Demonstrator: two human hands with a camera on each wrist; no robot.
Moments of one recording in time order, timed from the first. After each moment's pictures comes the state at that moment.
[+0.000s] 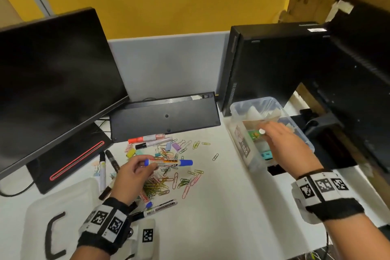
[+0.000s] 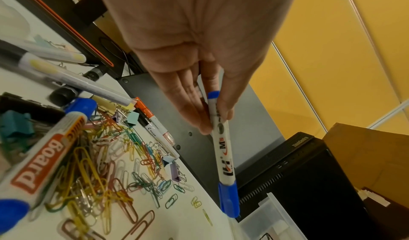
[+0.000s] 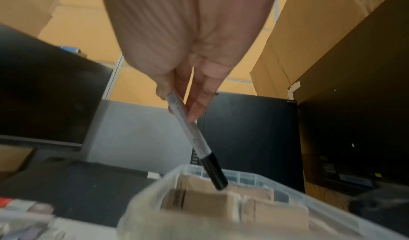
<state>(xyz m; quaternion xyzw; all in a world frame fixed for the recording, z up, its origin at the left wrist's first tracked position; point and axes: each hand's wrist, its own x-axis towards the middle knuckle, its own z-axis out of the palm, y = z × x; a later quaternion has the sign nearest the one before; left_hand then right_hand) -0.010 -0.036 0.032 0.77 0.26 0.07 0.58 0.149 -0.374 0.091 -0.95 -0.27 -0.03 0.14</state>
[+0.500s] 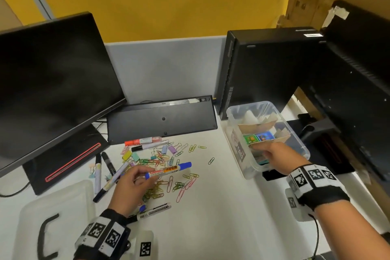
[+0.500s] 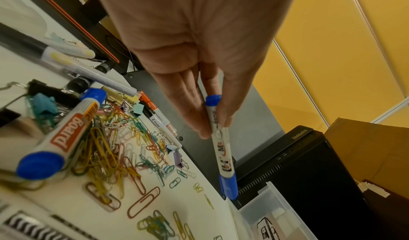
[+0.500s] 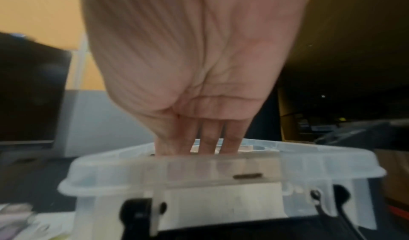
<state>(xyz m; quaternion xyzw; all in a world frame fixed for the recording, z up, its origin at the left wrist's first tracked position) -0.018 -0.059 0.032 0.78 0.26 0.06 0.56 0.188 -0.397 0.048 -0.95 -0.24 0.15 0.10</state>
